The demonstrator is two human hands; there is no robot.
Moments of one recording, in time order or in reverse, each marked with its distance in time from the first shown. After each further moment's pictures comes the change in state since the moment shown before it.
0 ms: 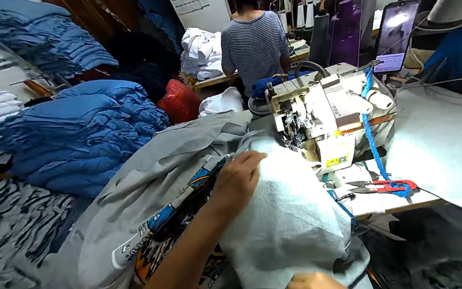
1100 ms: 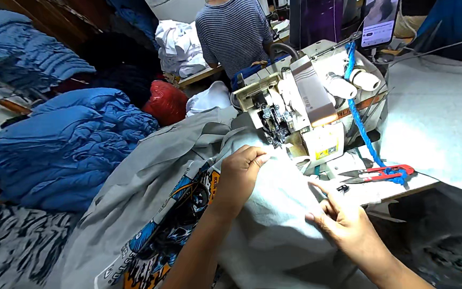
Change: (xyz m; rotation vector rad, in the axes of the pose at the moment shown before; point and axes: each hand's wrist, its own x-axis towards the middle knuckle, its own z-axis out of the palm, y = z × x) left_hand 0.031 0.023 0.033 -0.263 0.161 0.003; right_hand 0.009 0.020 -0.060 0.123 0.967 0.183
